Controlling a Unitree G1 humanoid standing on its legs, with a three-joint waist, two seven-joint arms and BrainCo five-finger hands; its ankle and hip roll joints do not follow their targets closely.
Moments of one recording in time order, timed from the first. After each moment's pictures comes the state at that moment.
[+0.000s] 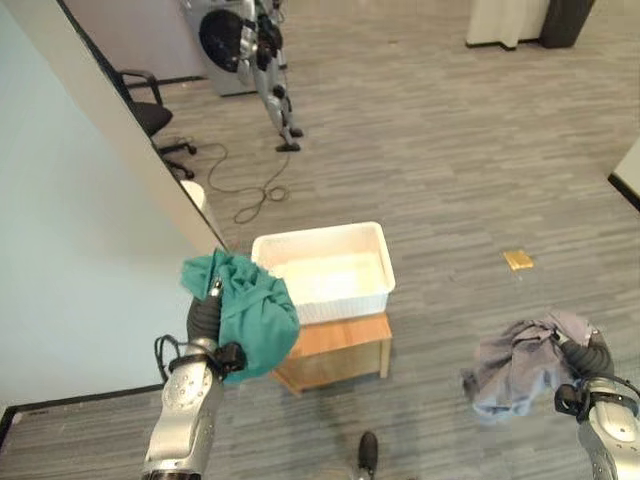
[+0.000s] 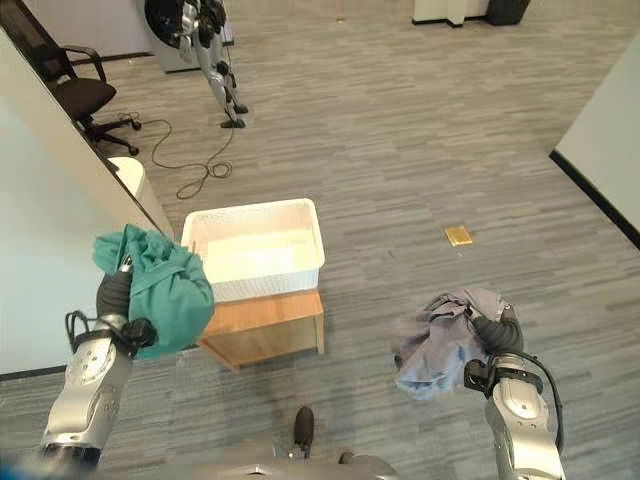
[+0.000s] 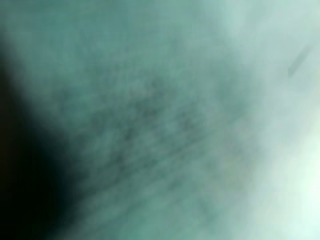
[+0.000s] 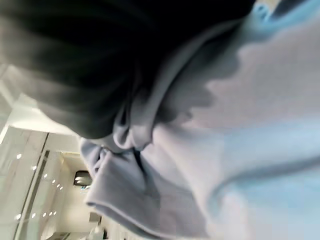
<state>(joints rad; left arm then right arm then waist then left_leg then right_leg) 0.12 0.36 0.12 0.00 -0.41 -0.06 0.12 0.24 -0.40 -0.23 0.01 0.28 0.02 -0.11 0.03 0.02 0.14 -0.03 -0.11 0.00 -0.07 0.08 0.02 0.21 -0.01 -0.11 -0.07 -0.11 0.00</state>
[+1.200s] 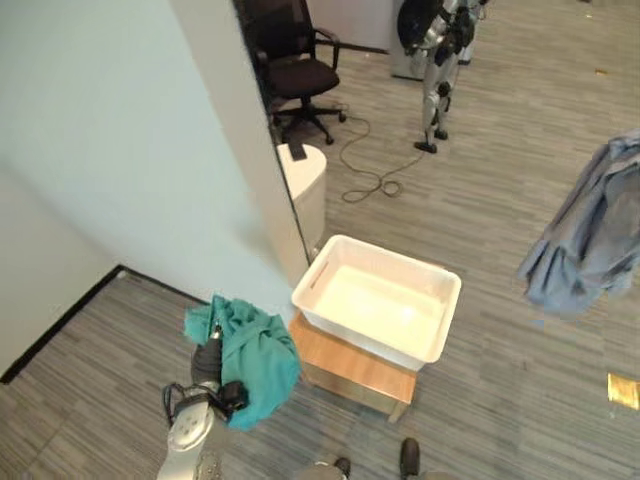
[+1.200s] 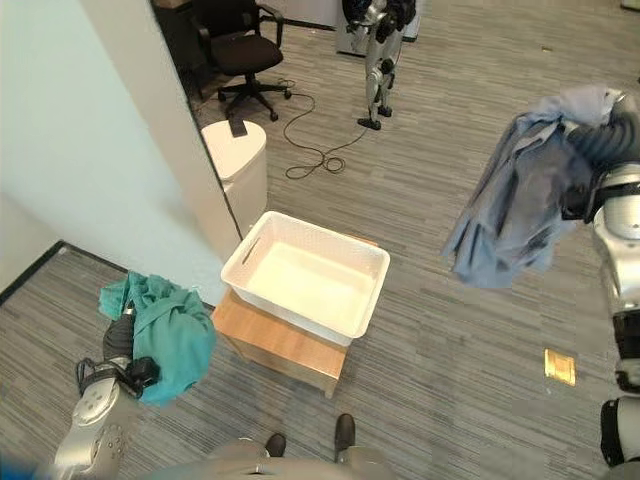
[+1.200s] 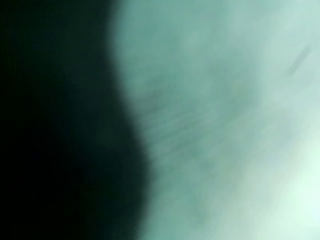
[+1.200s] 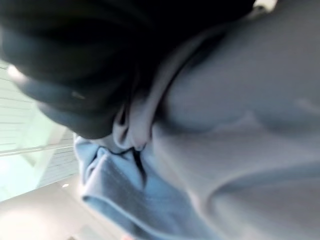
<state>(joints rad) 0.27 0.31 0.10 0.06 -0.51 -0.05 0.10 -0.57 -1.06 0.02 0.37 0.43 -0.02 -0.12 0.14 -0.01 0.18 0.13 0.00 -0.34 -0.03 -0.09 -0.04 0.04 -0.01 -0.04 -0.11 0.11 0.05</state>
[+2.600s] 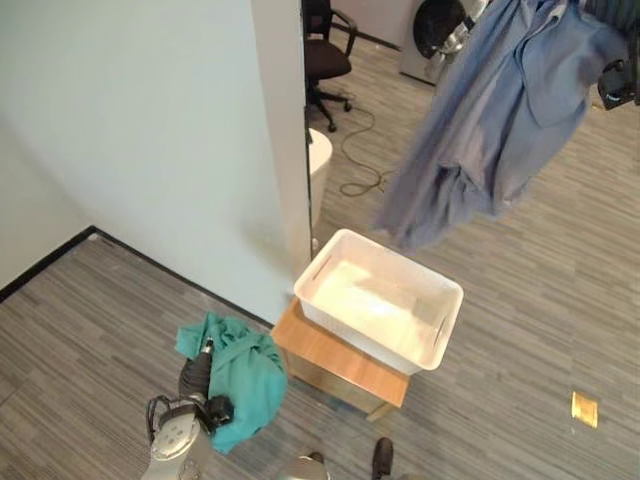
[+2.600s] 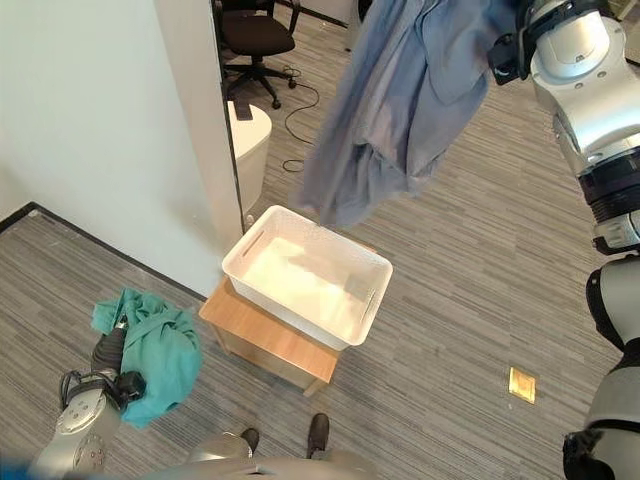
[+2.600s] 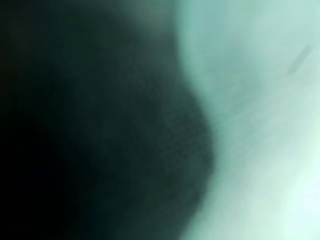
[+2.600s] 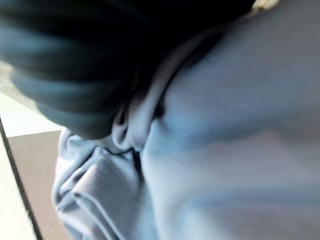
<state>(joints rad) 0.27 0.38 0.09 0.14 -0.51 -0.03 0.10 -1.34 -1.06 0.68 0.47 0.47 0.01 -0.09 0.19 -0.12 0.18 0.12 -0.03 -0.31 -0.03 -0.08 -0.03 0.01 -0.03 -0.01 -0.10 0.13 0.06</state>
